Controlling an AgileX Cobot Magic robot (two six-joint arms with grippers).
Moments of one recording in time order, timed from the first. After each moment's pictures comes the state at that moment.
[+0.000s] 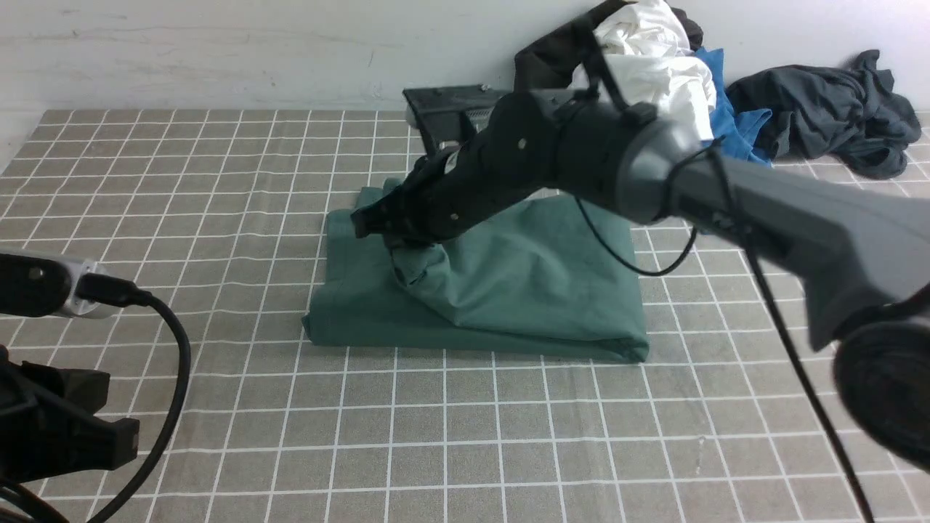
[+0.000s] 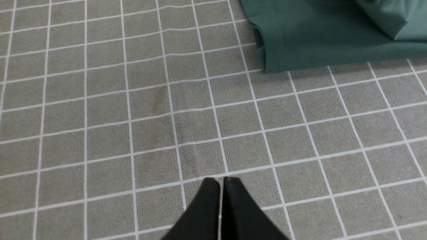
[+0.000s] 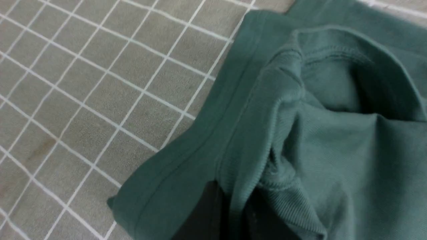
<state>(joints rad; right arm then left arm) 0.64 2.29 -2.00 0.34 0.70 -0.07 -0.18 0.77 -0.57 -0.02 0.60 -0.06</state>
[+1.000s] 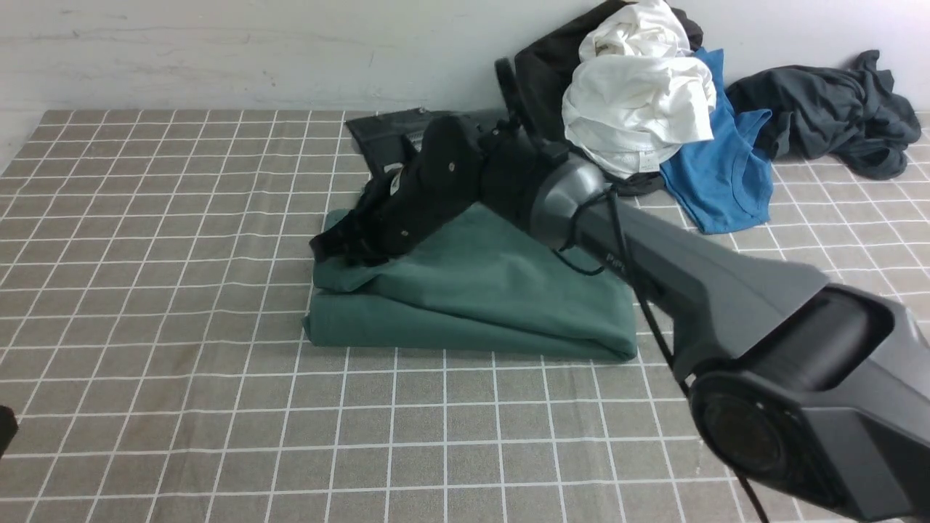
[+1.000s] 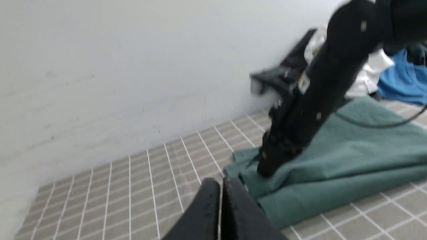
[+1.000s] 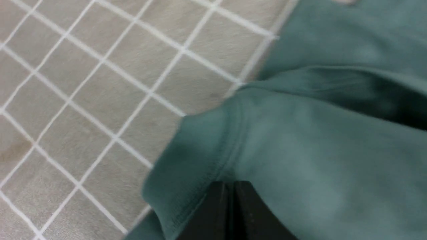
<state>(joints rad) 0.70 2.57 -2.41 0.28 0.86 -0.11 -0.25 0.01 -0.19 -0.02 0.23 0.19</state>
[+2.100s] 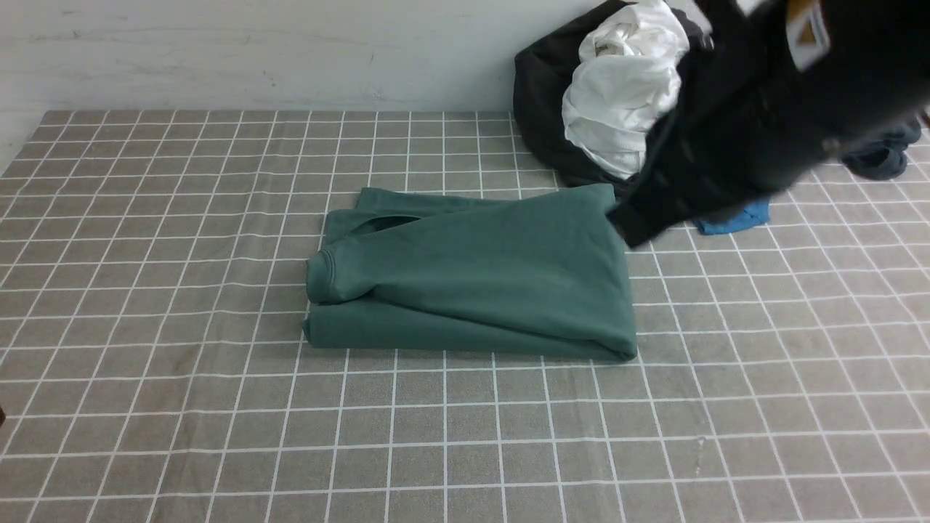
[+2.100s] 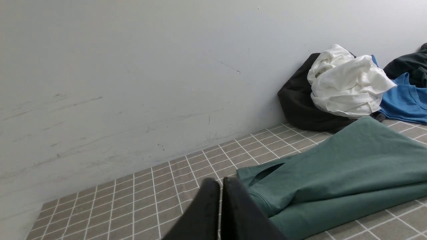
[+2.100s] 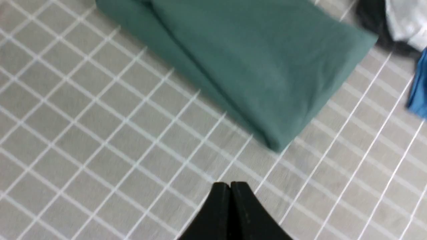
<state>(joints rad) 0.73 1.40 -1.46 -0.13 1.24 0.03 -0.25 0.00 -0.18 -0.02 0.20 0.20</state>
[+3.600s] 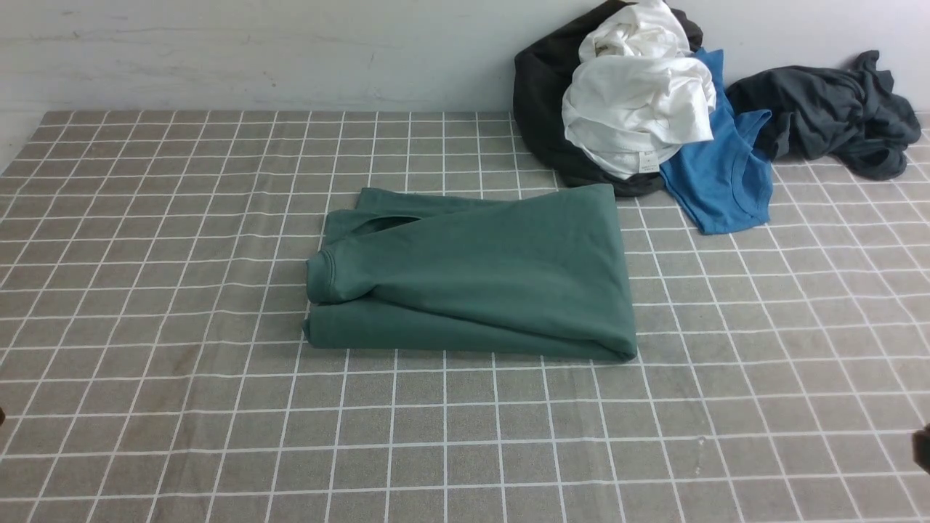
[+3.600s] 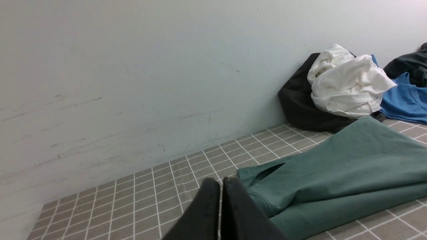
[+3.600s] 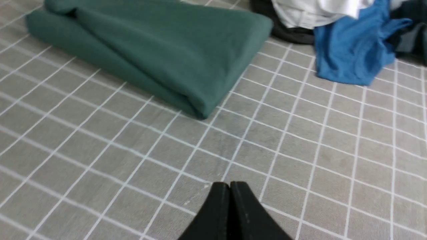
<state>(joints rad) 0.52 0.34 -0.31 -0.40 0.59 0.33 -0.25 0.00 -0.18 -0.02 0.20 0.20</state>
